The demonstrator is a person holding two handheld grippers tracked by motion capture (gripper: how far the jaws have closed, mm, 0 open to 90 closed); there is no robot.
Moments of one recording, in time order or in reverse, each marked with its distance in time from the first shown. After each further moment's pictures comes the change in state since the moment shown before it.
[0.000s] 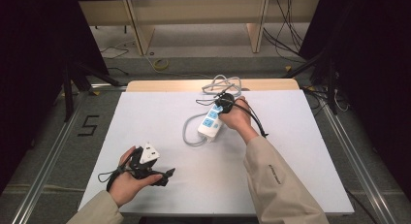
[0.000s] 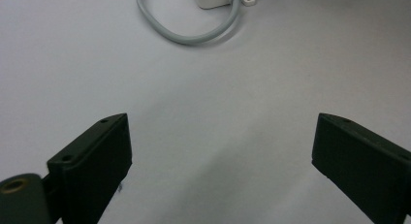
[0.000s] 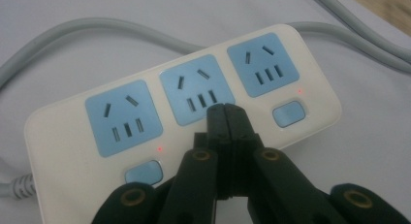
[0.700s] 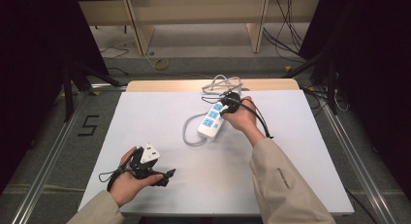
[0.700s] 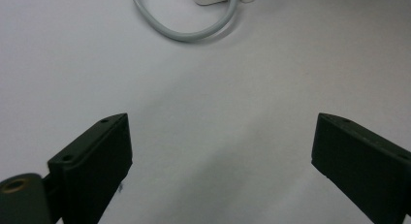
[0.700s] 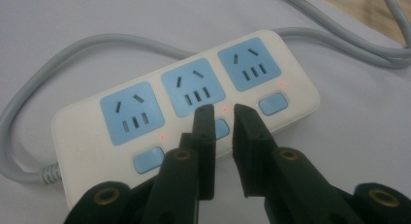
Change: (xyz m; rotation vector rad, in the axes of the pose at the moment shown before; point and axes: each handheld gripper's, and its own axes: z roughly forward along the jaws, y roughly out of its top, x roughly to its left) left arm -0.001 0.000 0.002 0.008 -0.008 -0.009; right arm -0.007 -0.011 -0.019 -0.068 0.019 0.044
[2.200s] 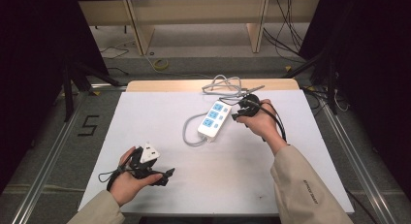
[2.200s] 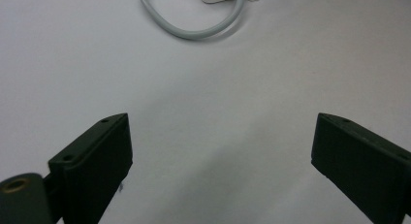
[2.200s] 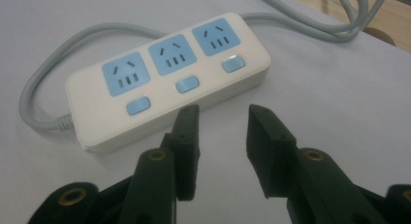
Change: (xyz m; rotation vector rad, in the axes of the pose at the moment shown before) left arm 0.001 -0.001 0.000 0.004 0.017 -0.009; right arm -0.021 -0.032 -0.047 -0.054 0.009 0.033
